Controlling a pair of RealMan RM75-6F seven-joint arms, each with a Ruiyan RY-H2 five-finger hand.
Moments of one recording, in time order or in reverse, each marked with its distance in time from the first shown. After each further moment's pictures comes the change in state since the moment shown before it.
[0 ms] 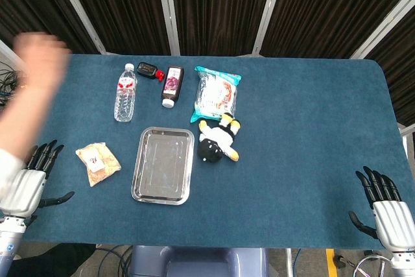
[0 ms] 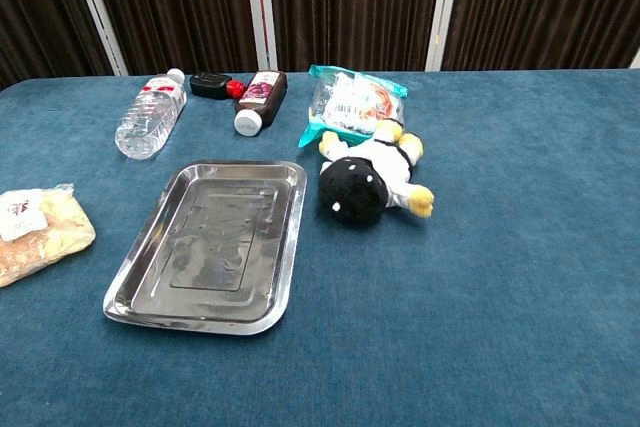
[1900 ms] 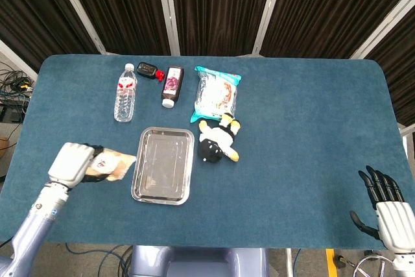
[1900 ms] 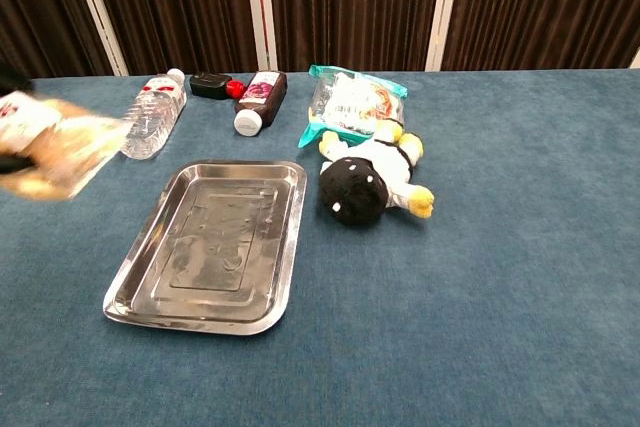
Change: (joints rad) left arm -0.287 -0.001 -0.097 -0.204 -0.232 -0.265 0.263; right arm -0.008 0.006 0.005 -0.011 -0.008 0.026 0.025
